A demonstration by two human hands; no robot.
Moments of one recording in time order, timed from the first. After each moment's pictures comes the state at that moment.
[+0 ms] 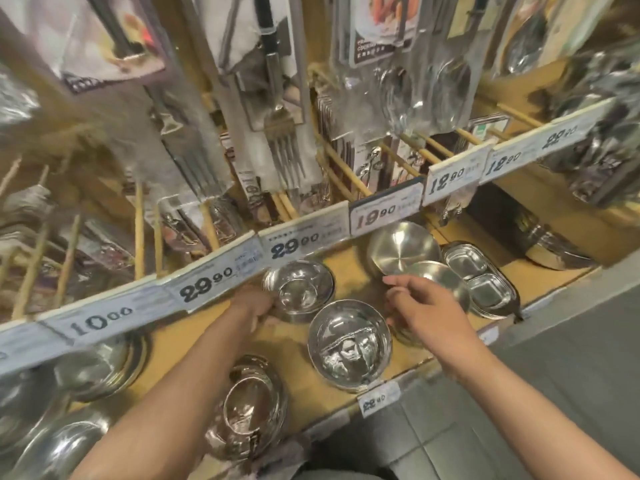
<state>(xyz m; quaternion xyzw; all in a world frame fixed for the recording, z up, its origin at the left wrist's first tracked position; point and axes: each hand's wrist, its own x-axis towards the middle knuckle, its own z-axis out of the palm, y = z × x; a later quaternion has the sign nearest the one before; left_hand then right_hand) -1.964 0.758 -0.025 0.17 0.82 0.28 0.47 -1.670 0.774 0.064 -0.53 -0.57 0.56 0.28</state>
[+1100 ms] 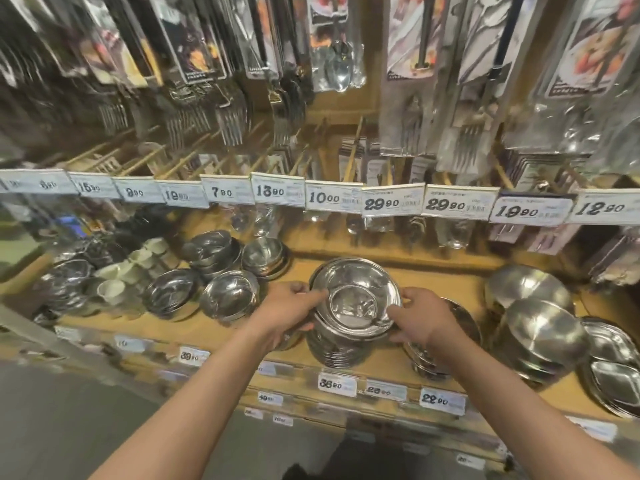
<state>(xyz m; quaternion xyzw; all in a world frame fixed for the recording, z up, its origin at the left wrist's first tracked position) -1.900 0.525 0.078 0.06 0.77 0.52 0.36 -1.751 0.694 0.080 -0.40 -0.74 0.54 0.03</state>
